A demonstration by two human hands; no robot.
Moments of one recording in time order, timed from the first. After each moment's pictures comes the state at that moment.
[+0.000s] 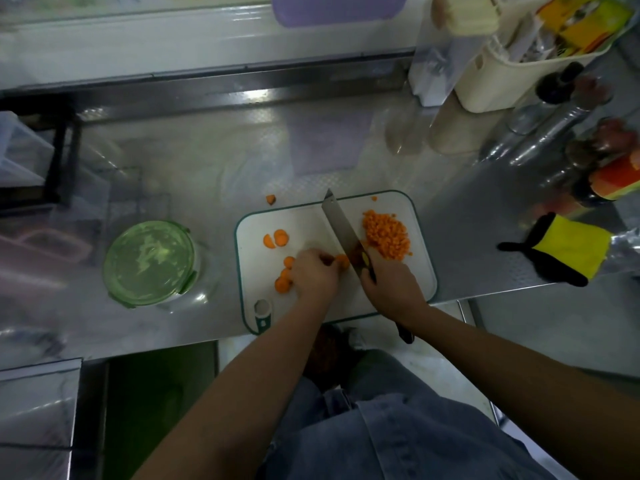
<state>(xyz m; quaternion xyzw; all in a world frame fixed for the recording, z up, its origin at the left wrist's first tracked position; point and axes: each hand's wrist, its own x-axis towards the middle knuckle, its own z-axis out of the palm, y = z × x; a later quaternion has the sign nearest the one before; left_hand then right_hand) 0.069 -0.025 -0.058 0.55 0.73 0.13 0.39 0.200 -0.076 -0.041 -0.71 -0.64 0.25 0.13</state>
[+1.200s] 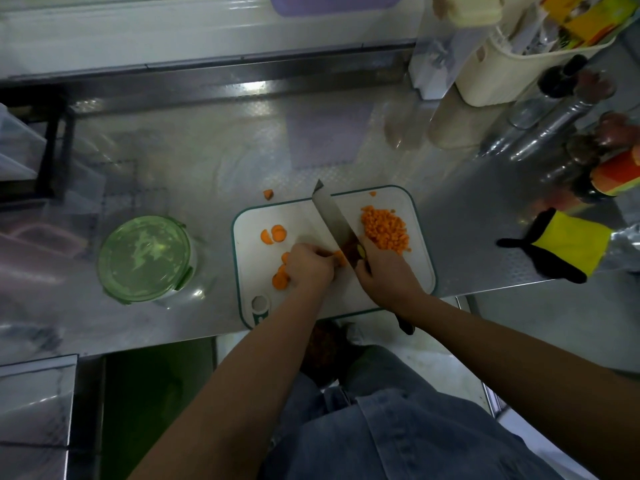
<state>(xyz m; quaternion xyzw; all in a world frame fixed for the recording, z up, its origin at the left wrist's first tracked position) 0.070 -0.014 -0.059 0.45 0.76 0.12 0.45 0.198 -0.066 -0.034 -0.69 -0.66 0.26 0.13</state>
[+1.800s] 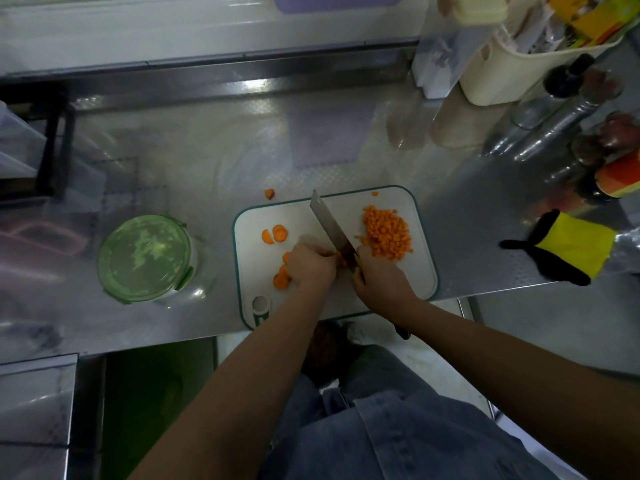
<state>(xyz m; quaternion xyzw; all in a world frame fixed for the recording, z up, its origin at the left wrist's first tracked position) 0.071 -0.012 -0.063 0.45 0.77 0.13 0.45 0.188 -0.069 -0.040 -0.70 -0.66 0.27 0.08</state>
